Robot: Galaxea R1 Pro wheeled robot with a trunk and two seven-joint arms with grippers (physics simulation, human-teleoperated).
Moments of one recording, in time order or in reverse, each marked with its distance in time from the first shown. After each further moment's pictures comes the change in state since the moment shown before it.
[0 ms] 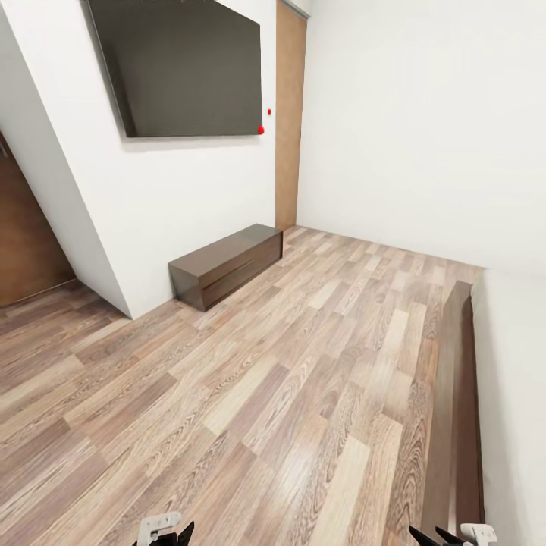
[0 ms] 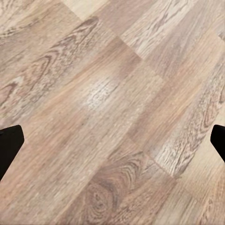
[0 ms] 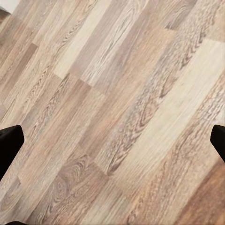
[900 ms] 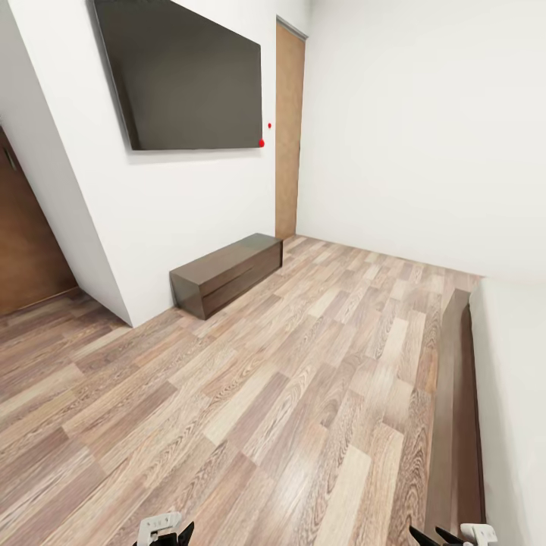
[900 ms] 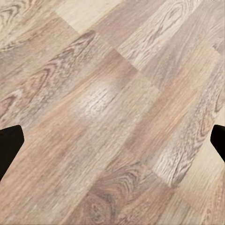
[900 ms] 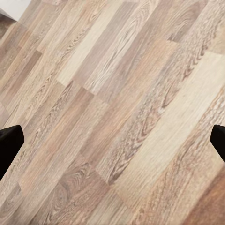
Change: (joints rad) left arm 0.000 0.000 0.000 0.001 0.000 0.000 0.000; right arm 0.000 0.000 0.000 0.000 0.000 0.000 0.000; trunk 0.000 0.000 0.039
